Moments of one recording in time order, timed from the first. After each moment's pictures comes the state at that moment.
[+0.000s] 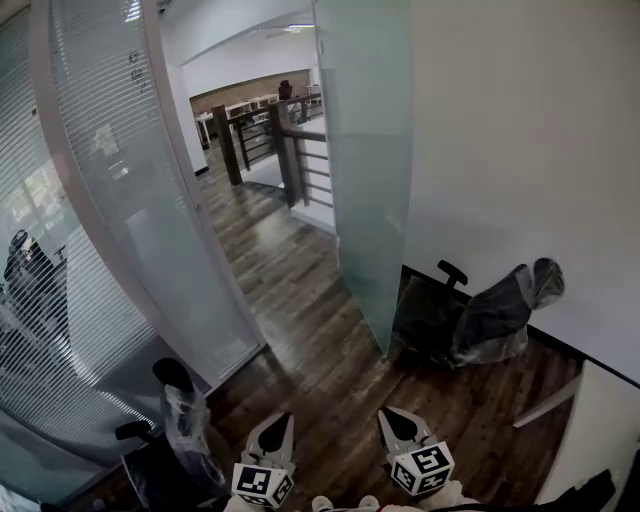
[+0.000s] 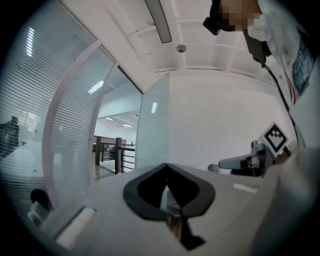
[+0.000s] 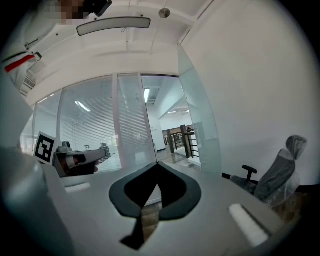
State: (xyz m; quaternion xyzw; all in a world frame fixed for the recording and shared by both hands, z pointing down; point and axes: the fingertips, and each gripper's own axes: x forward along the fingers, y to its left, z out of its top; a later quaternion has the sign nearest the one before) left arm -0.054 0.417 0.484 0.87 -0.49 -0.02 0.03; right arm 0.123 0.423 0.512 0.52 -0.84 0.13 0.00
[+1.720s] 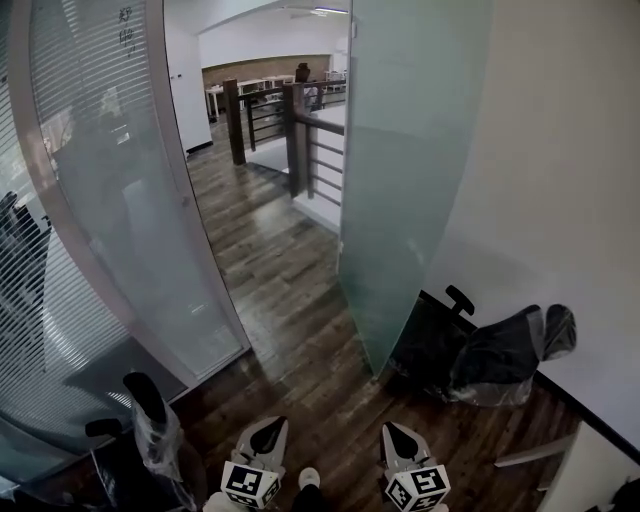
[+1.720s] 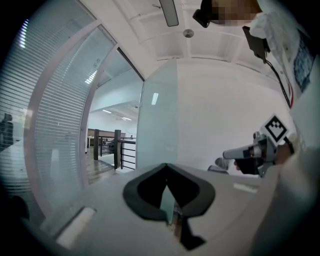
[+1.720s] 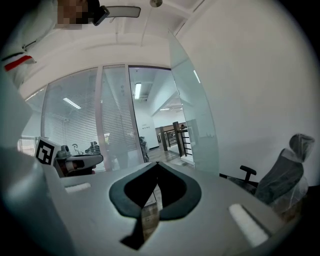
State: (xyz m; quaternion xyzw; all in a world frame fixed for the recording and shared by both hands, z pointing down) left arm -0.047 0.256 0.534 0.87 -0.49 0.02 0.05; right arm 0.150 0.271 0.536 0.55 -0.82 0.14 0.01
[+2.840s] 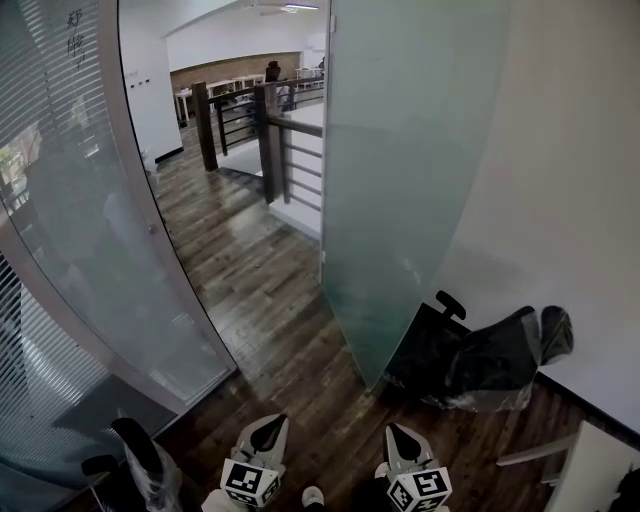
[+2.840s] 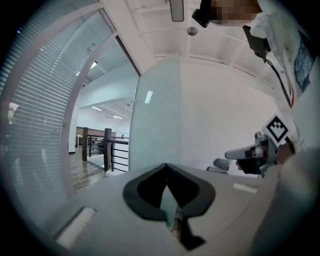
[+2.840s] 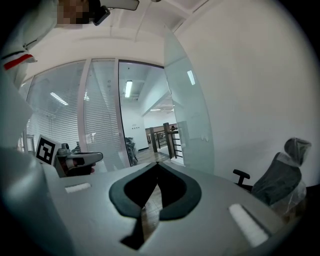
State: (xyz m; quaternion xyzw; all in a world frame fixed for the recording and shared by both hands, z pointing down) left arm -0.045 0.134 0.534 0.90 -0.43 0.02 0.06; right arm 0.150 0.178 0.533 0.60 -0.79 0.14 0.02
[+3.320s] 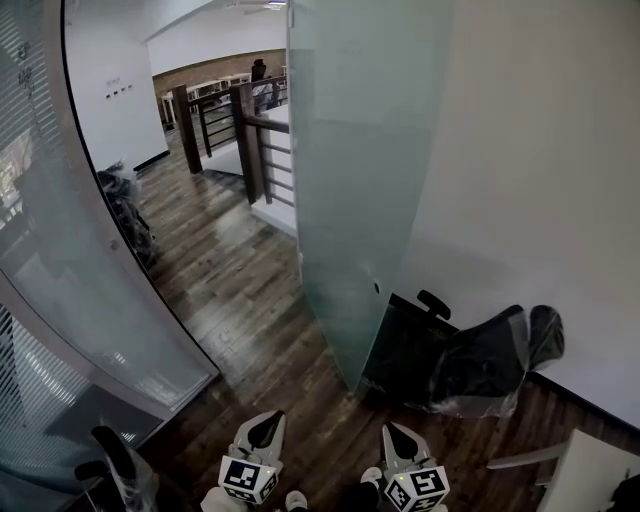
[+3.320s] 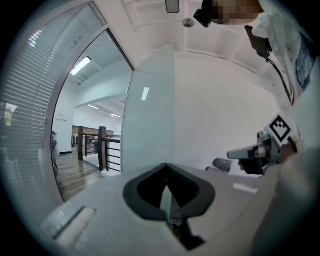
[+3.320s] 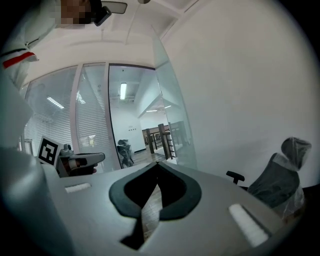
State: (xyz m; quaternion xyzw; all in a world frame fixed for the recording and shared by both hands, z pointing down) left arm 0.063 0.090 0.537 0.90 -0.43 0.03 0.06; right arm 0.254 0.144 0.534 0.61 -0.78 0.15 0.01
